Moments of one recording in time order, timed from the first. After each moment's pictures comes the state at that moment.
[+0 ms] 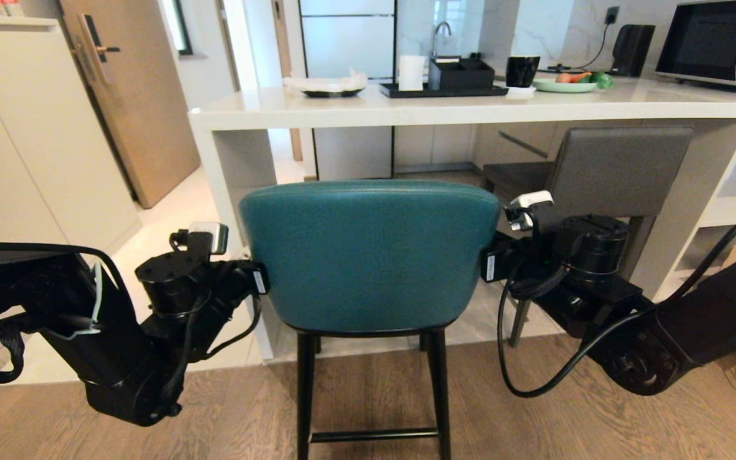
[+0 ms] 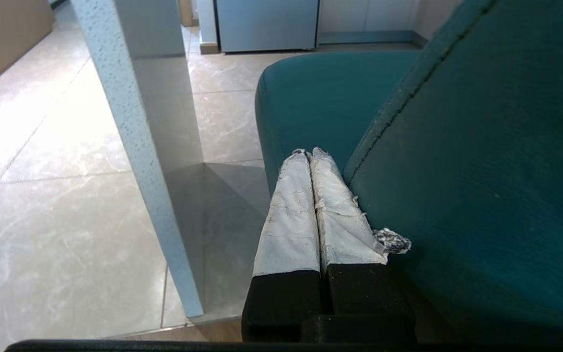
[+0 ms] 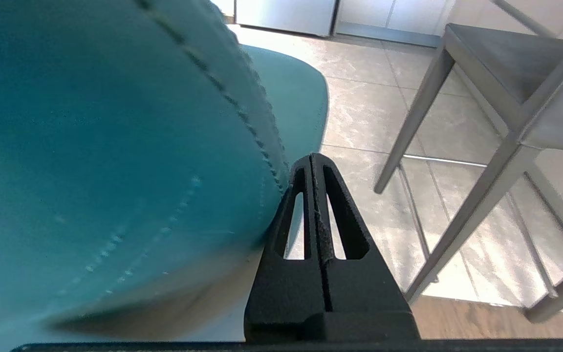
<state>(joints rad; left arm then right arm) -0.35 2.14 -0.66 -1.50 0.12 -0.04 0.45 2.01 -0.82 -1.14 -0.16 -0.13</state>
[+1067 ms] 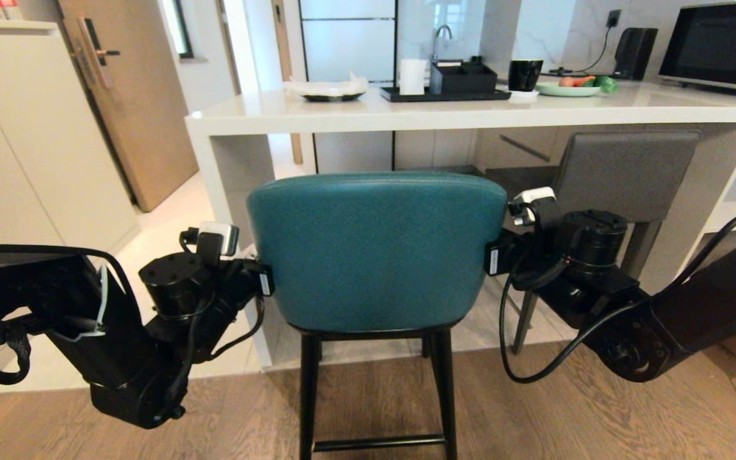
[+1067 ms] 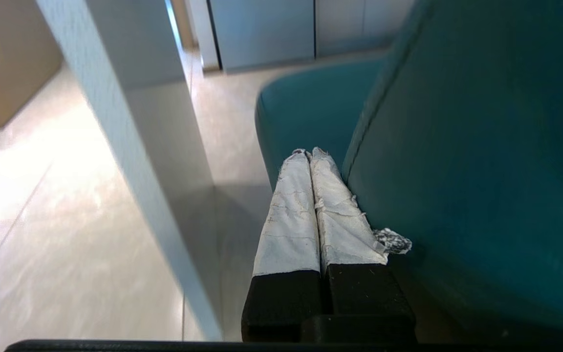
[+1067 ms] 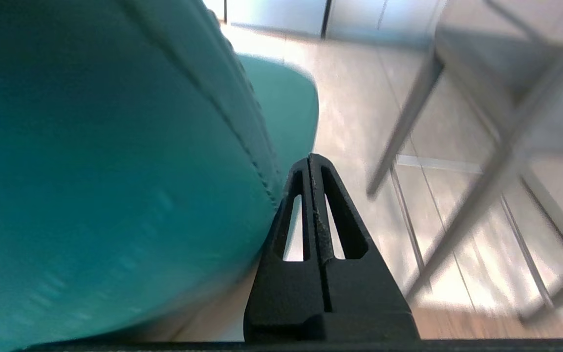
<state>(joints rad) -0.35 2.16 -0.66 -1.53 0.12 0.05 0.40 2.05 -0.87 -1.14 -0.16 -0.13</state>
